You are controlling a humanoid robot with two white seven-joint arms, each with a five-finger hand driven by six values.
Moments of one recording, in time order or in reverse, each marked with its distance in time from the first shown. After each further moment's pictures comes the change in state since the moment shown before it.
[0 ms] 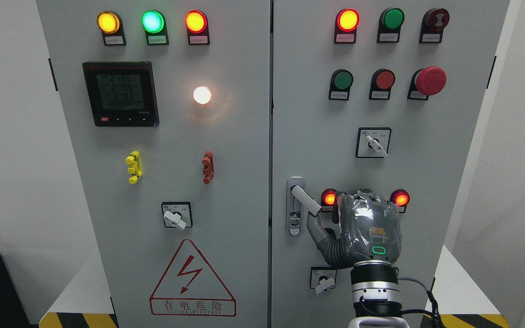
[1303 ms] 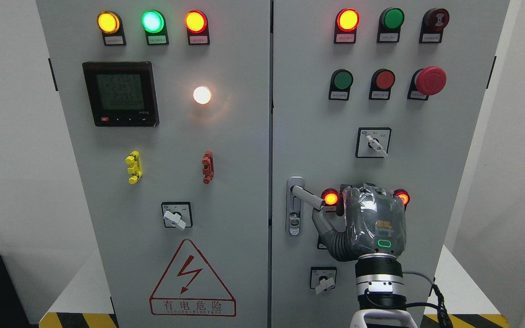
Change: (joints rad) left arm 0.000 0.000 0.000 0.000 0.000 0.000 0.000; right arm -0.025 0.000 -0.017 0.004 -0.020 0.001 0.000
